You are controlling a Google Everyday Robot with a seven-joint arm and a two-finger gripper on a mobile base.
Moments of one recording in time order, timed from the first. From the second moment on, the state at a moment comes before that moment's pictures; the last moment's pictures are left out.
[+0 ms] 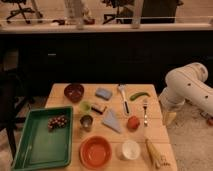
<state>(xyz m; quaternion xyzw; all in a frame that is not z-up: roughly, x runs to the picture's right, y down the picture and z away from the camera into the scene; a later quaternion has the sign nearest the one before) 0.286 0.109 0.684 -0.28 0.02 0.02 0.96</state>
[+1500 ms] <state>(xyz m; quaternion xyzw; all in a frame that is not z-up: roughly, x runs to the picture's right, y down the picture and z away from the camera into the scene) 0.286 0.109 0.684 -0.28 0.02 0.02 0.96</state>
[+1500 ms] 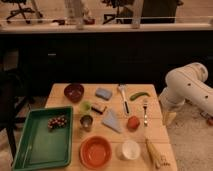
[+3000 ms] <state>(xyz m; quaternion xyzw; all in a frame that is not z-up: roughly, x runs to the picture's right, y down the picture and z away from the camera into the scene) 0.184 0.019 0.756 -0.21 -0.08 0.11 0.97</state>
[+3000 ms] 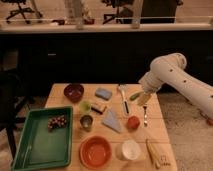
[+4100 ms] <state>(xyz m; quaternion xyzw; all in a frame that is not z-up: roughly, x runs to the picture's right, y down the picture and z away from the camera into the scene) 0.164 -0.008 0.793 -0.16 -0.10 0.25 0.95</state>
